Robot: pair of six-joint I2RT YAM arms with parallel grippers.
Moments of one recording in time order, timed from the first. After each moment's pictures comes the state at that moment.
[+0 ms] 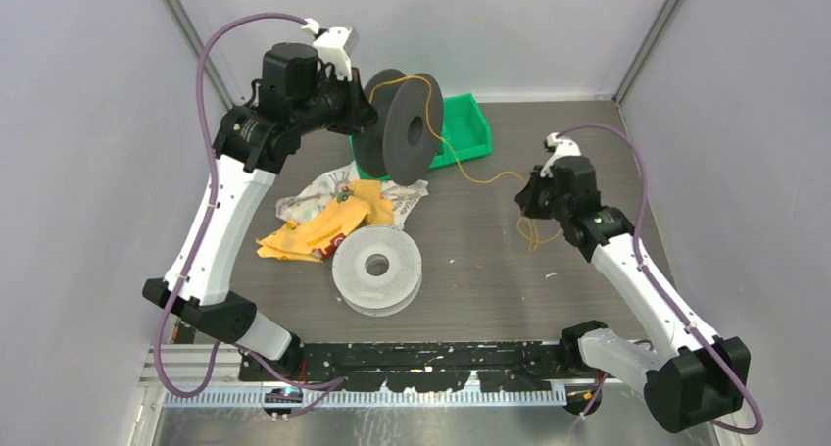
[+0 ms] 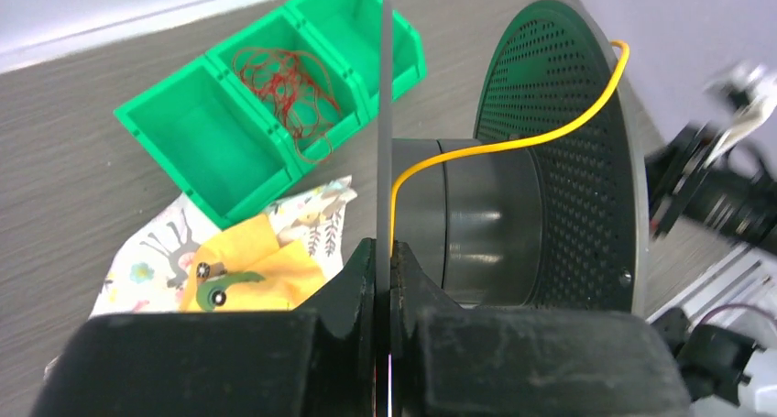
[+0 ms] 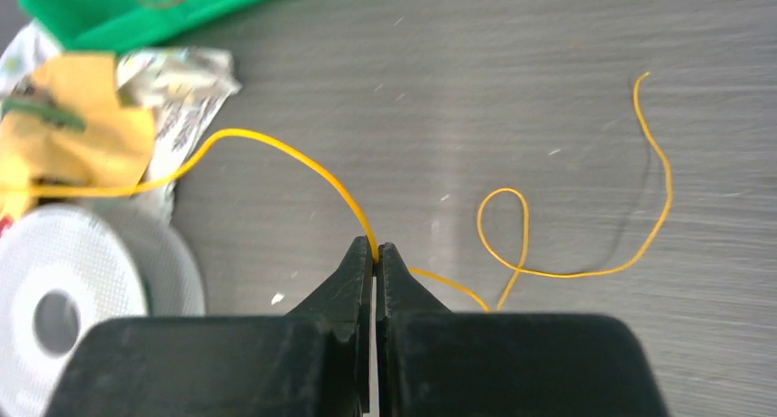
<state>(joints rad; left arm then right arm) -0.49 1.50 2.03 -0.95 0.13 -0.19 0.23 1.04 0.87 -0.40 -0.01 0.32</state>
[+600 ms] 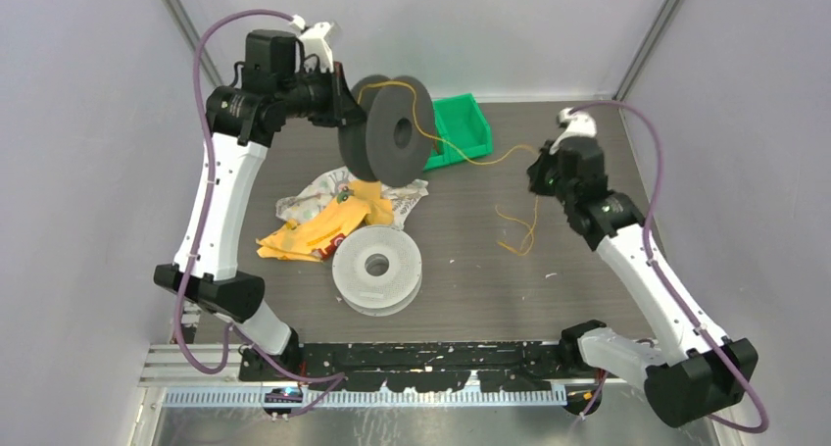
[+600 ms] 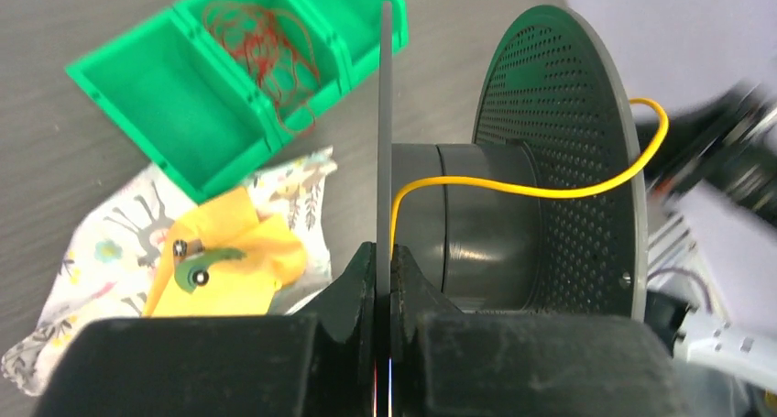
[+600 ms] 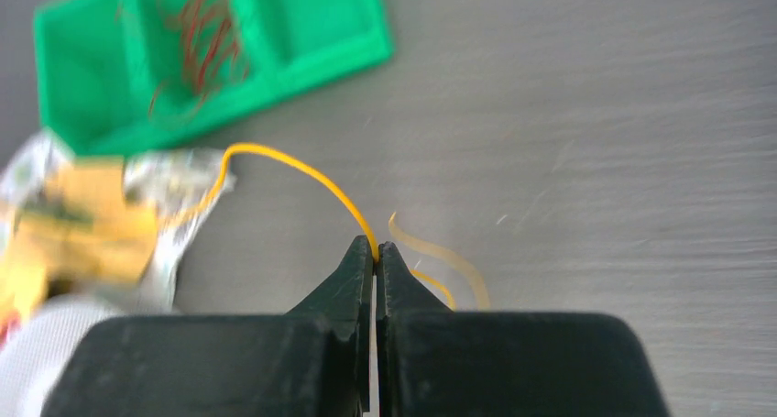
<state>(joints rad) -0.31 1.61 2.17 -1.04 0.37 -0.24 0.37 1.04 0.99 -0.46 0.18 0.33</state>
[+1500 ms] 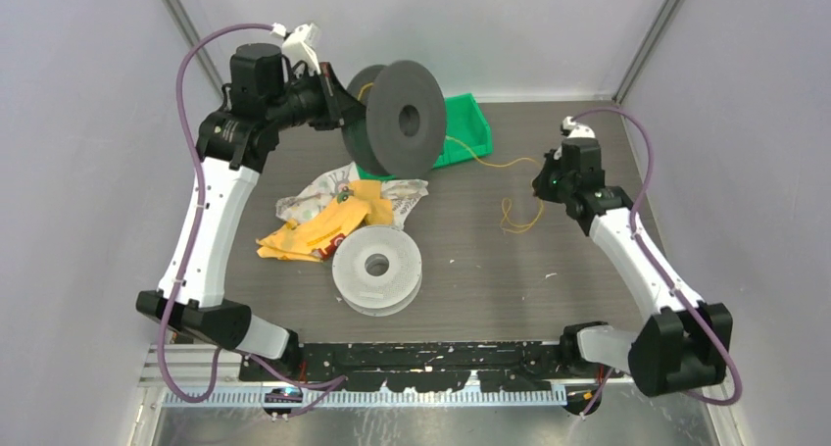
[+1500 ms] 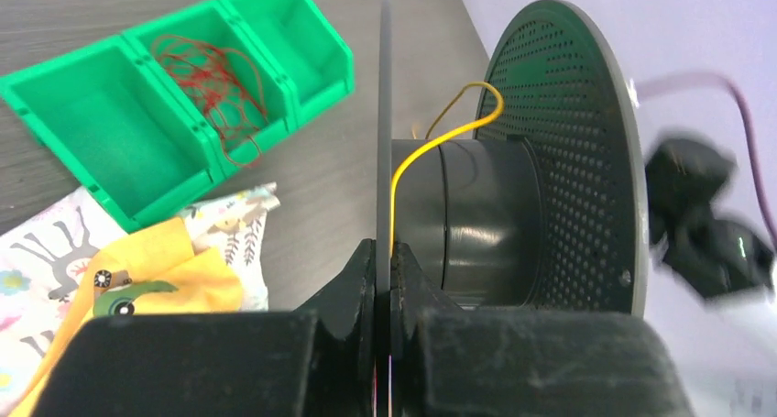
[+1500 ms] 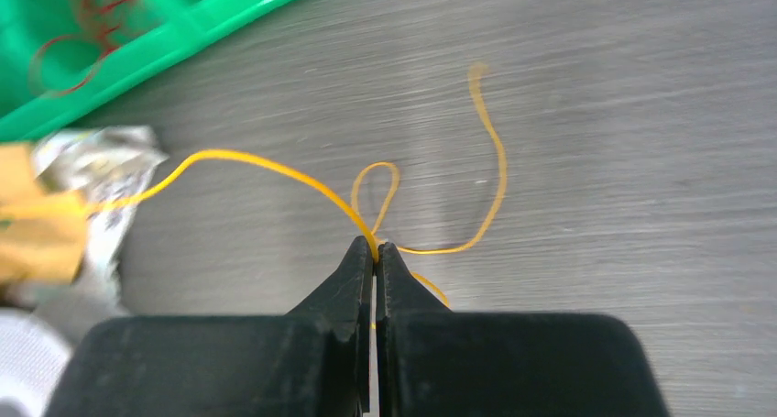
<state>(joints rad) -0.29 1.43 1.89 -0.83 0.48 -0.38 0.10 1.24 0.97 -0.39 0.05 0.33</state>
